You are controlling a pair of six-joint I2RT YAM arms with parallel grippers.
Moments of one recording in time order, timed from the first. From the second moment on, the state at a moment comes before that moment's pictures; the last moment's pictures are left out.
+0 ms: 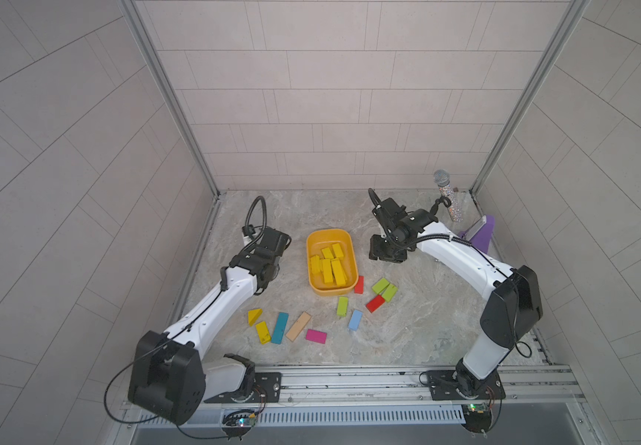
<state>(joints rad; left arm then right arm) -0.29 1.22 0.88 -0.78 -0.61 -0.70 0.53 1.70 1.53 -1.04 -0.06 0.64</state>
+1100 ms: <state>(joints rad) -0.09 1.28 0.62 -0.79 -0.23 -1.04 0.50 1.69 1.47 -1.01 -0.07 0.64</state>
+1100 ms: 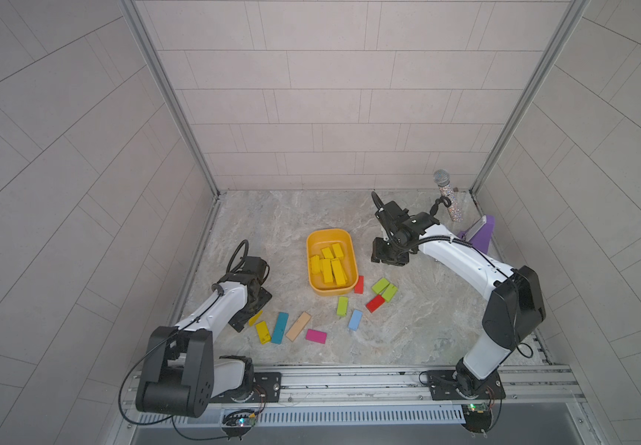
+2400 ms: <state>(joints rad) -0.02 1.32 0.63 -0.72 0.00 -1.06 0.50 1.67 1.46 -0.97 -0.09 0.66</state>
